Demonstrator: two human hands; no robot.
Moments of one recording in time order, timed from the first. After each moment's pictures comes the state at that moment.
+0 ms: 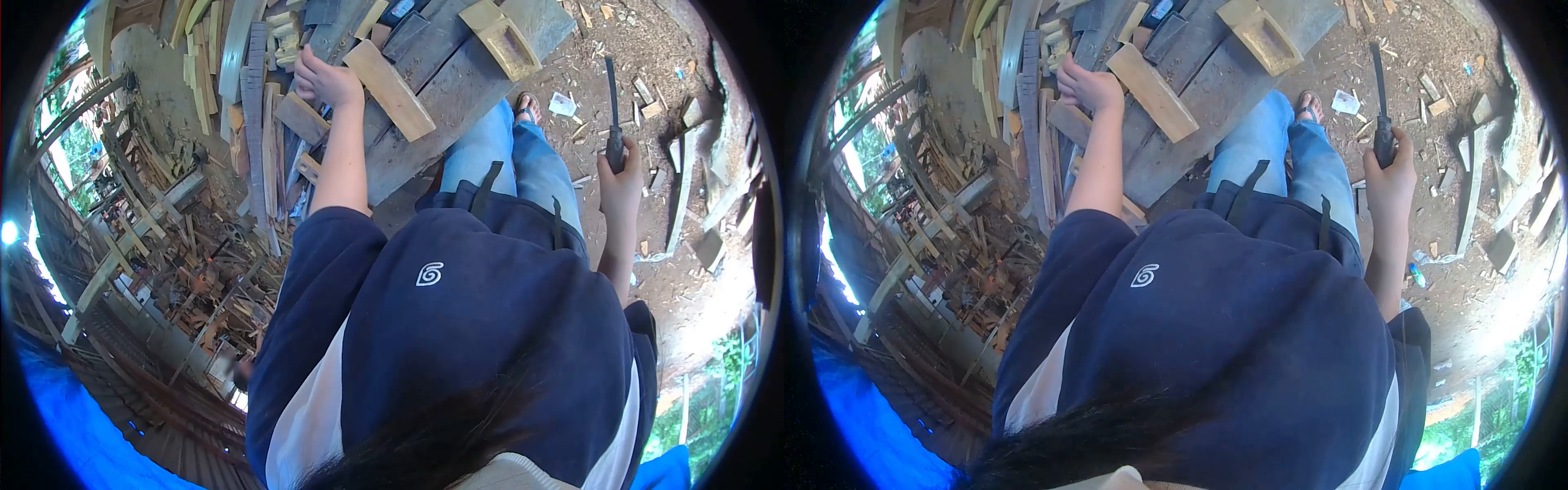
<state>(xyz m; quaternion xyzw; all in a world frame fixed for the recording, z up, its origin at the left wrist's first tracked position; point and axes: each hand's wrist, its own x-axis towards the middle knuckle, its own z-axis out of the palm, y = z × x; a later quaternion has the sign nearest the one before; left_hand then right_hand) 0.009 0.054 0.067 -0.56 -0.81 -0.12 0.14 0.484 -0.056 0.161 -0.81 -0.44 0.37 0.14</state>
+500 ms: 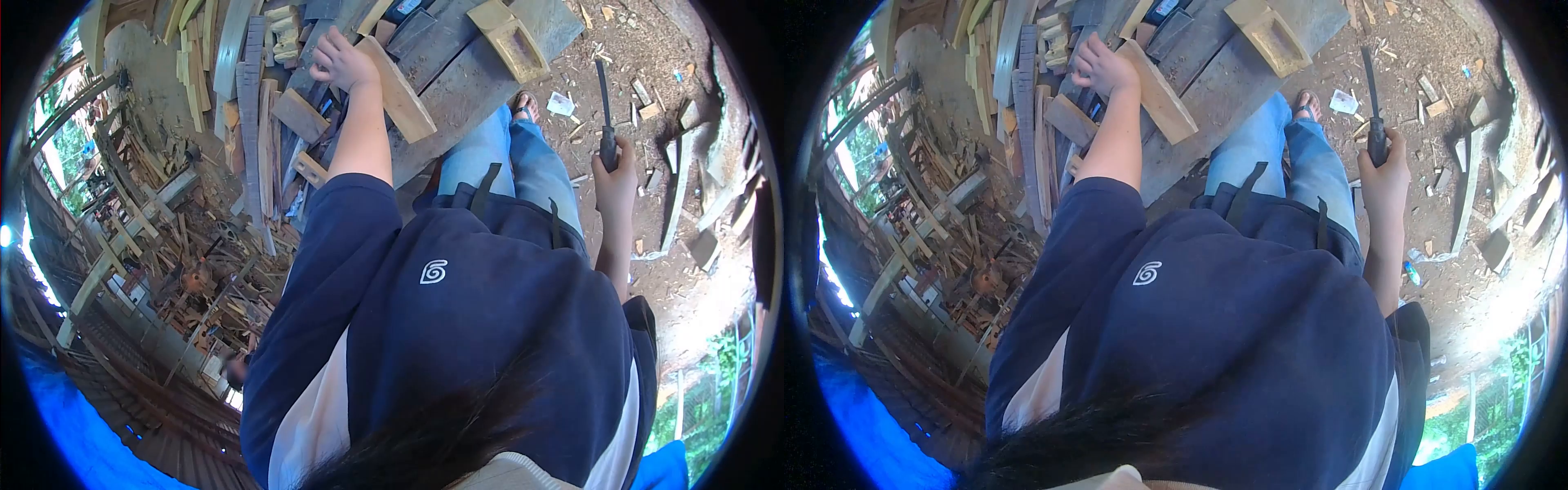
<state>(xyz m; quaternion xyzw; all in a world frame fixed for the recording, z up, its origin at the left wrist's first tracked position) 0.014 0.076 0.024 -0.56 -0.81 -0.04 0.20 0.470 -0.053 0.150 -0.80 -0.45 0.37 0.11</state>
